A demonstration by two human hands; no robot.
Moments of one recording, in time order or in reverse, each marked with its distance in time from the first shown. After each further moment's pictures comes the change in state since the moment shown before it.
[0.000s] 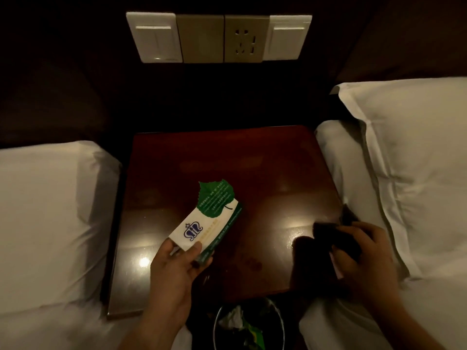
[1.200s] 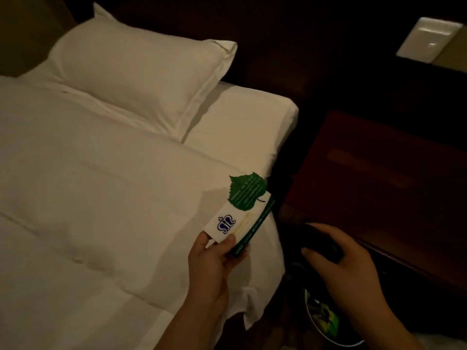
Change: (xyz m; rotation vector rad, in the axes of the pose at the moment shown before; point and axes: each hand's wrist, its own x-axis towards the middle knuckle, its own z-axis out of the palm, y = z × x) left_hand -0.223 -0.013 -0.256 -0.453 0.403 0.217; right_hand -0.281 -0.223 0.045 0.559 -0.764 -0.298
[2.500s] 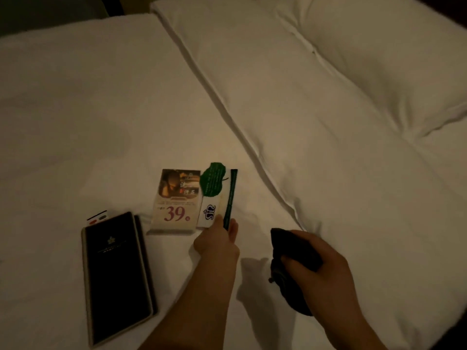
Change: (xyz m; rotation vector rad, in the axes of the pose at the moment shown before) left_hand 0.048 0.133 -0.401 -0.795 0.858 -0.110; right_hand -0.132 -0.061 0.423 -0.107 -0.626 0.008
